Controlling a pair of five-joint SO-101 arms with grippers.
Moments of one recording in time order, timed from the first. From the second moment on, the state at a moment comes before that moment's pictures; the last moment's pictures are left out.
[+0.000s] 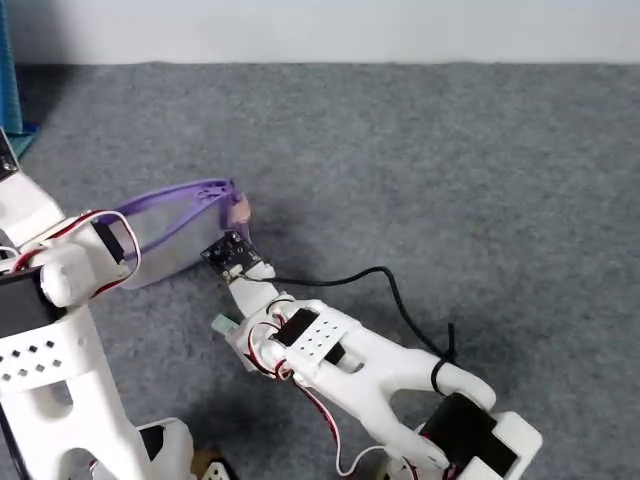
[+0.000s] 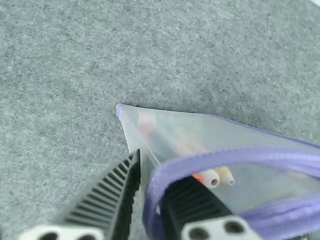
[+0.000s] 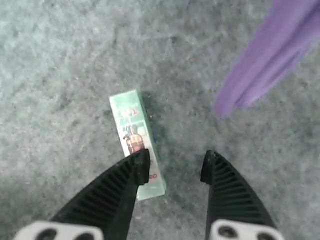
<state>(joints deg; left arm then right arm) -20.9 -37.2 11.4 95.8 22.5 -51.8 -3.6 45.2 31.1 -10.8</state>
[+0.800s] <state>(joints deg) -20.9 -37.2 11.4 95.8 22.5 -57.4 -13.1 46.3 42.7 -10.8</state>
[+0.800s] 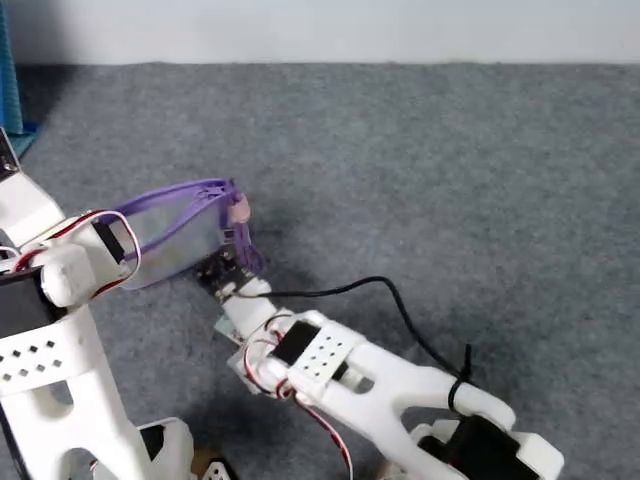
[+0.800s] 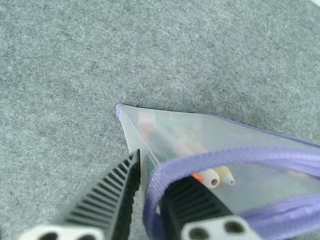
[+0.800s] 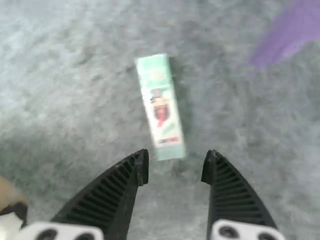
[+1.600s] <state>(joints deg) -20.9 -37.2 11.4 97.0 22.5 -53.1 -12.1 48.4 44.0 -9.4</state>
